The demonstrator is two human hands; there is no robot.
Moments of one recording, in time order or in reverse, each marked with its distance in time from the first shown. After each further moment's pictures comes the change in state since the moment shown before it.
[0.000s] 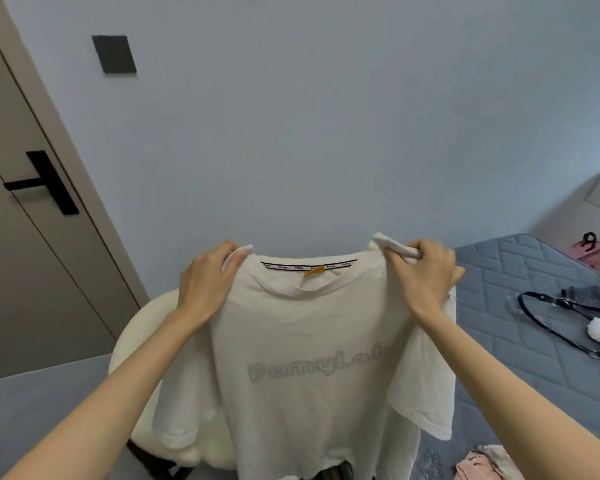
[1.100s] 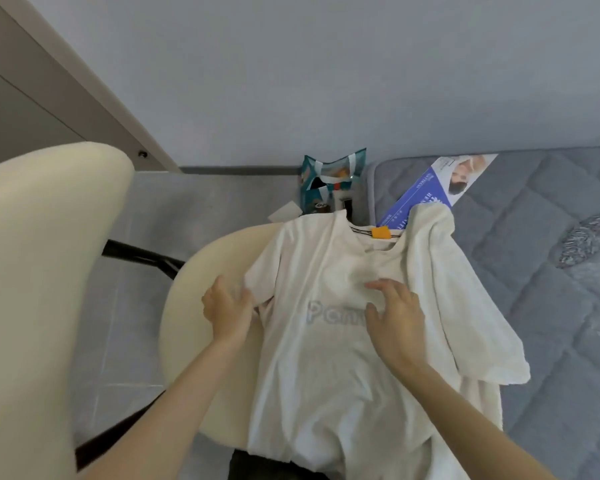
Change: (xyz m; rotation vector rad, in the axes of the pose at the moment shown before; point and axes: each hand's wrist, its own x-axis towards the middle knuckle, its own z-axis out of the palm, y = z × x) left_hand -0.071 -0.309 0.394 -0.018 -0.280 -1.245; right_hand -0.148 0.219 0.440 -0.197 -1.166 0.082
